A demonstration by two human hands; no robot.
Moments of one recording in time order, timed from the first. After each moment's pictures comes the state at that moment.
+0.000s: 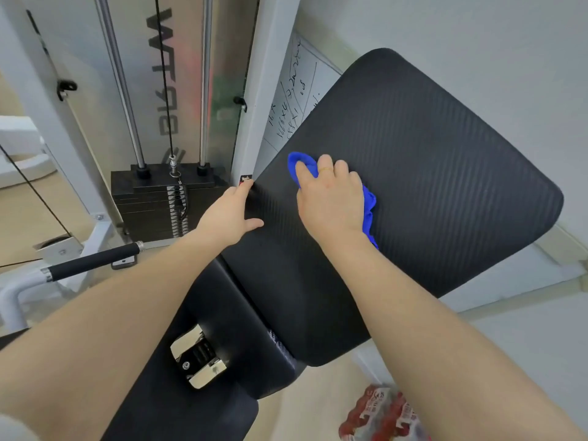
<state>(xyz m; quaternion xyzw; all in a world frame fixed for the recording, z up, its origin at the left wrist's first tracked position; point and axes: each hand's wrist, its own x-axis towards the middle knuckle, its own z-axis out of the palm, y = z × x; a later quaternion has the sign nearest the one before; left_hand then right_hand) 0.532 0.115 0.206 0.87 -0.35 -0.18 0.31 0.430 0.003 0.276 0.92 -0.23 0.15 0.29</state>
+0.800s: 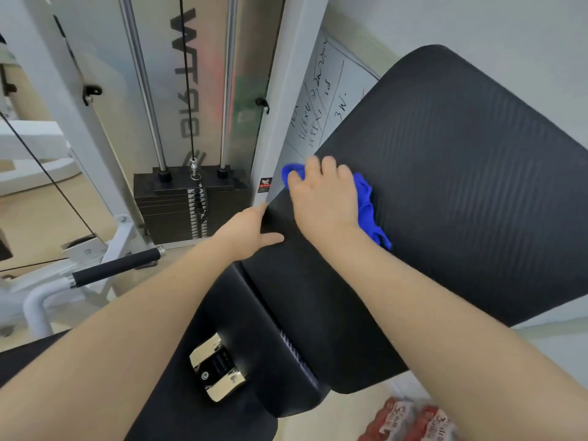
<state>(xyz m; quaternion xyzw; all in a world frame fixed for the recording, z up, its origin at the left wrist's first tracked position) 0.550 0.118 0.198 0.84 -0.35 -0.30 0.29 0.474 0.023 0.278 0.96 -0.14 0.04 0.24</state>
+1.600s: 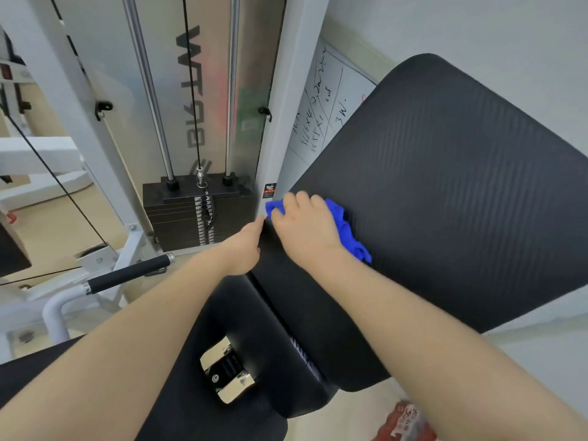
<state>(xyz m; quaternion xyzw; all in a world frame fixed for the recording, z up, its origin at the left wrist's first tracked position) 0.547 0.137 0.189 0.84 -0.33 -0.36 0.25 0.468 0.040 0.251 0.97 -0.07 -0.02 0.23</state>
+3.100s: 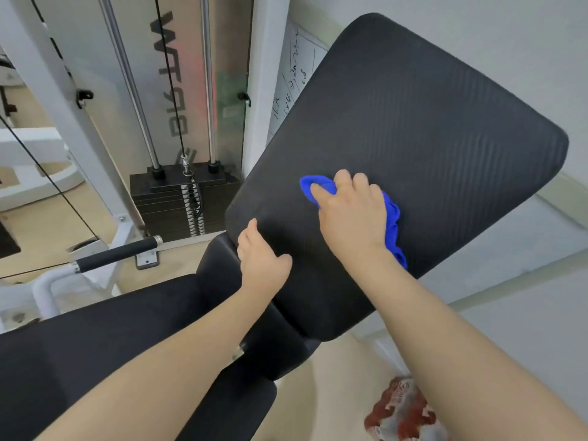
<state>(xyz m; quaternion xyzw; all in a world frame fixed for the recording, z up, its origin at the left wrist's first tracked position) 0.416 0.117 0.171 0.84 -0.12 -0.22 0.48 0.363 0.015 0.266 0.93 -0.22 0.18 0.24</state>
